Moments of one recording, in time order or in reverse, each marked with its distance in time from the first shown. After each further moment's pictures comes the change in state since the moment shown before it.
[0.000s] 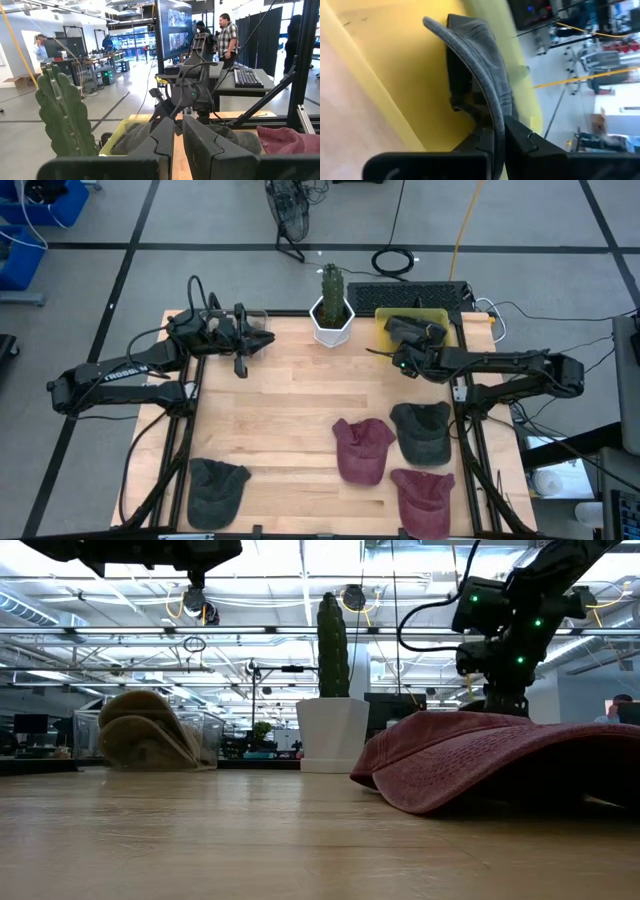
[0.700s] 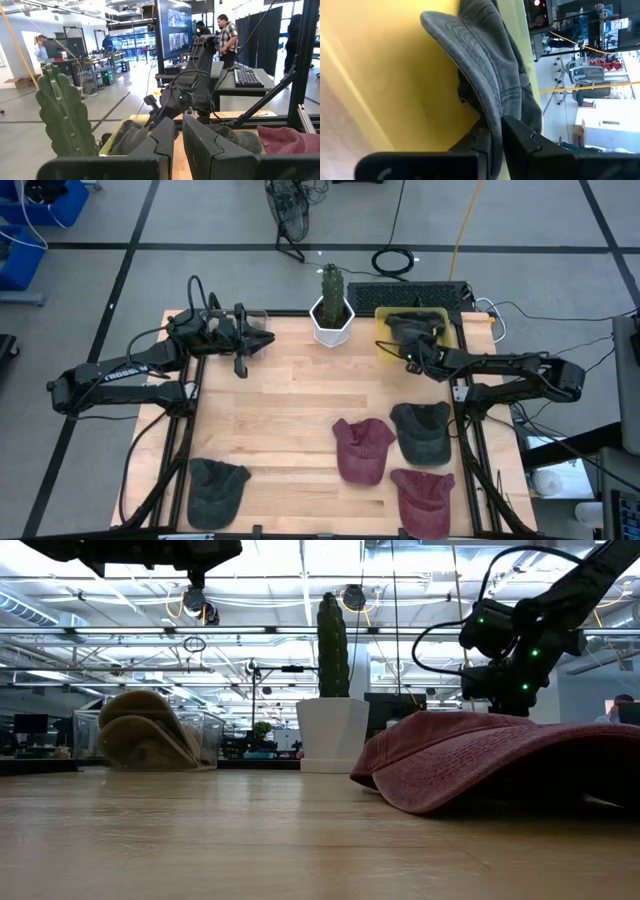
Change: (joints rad) left arm 0.000 0.000 0.000 0.000 0.000 0.004; right arm -0.165 0.000 -0.176 0.393 -0.017 -0.381
